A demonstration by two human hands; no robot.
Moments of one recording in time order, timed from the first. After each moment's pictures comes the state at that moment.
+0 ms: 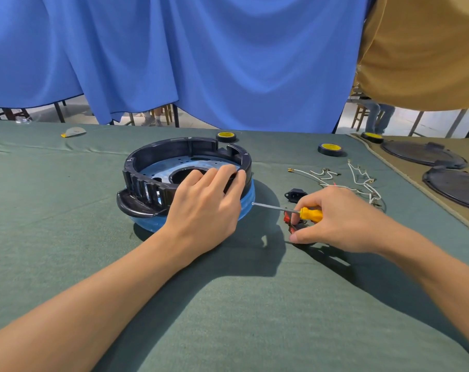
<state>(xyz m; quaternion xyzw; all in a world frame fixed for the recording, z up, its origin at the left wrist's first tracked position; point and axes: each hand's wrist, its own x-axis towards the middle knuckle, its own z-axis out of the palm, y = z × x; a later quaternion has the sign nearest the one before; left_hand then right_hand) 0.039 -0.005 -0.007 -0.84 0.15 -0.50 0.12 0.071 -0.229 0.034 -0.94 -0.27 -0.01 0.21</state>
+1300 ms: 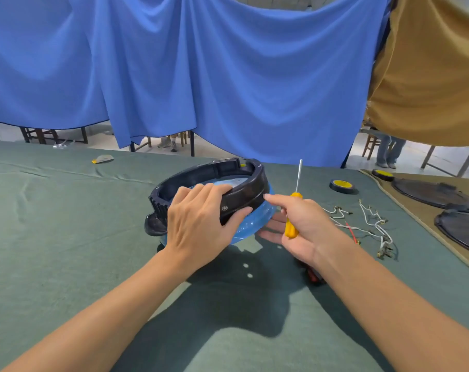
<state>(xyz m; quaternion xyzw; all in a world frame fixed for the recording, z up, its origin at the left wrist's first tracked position) 0.038 0.021 0.021 -0.83 0.04 -0.56 -0.07 0.083 -0.136 0.056 -0.60 0.00 0.17 0.78</state>
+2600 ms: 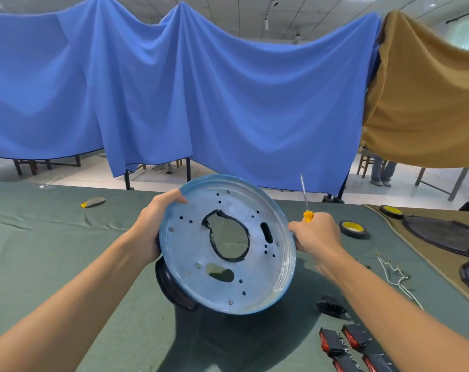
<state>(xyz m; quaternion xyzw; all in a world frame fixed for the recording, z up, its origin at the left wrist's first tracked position) 0.115 0.135 0.104 -0.64 -0.16 -0.07 -0.75 0.198 -0.123 0.080 -0.85 0.03 -0.09 0.52</state>
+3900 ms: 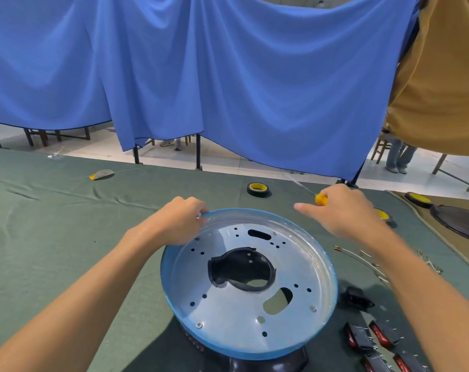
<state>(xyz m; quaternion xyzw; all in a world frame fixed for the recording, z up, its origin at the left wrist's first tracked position) 0.133 0.146 0.068 -0.99 -0.06 -0.03 -0.14 0.203 -0.123 0.102 -0.97 -0.10 -0.10 0.22</state>
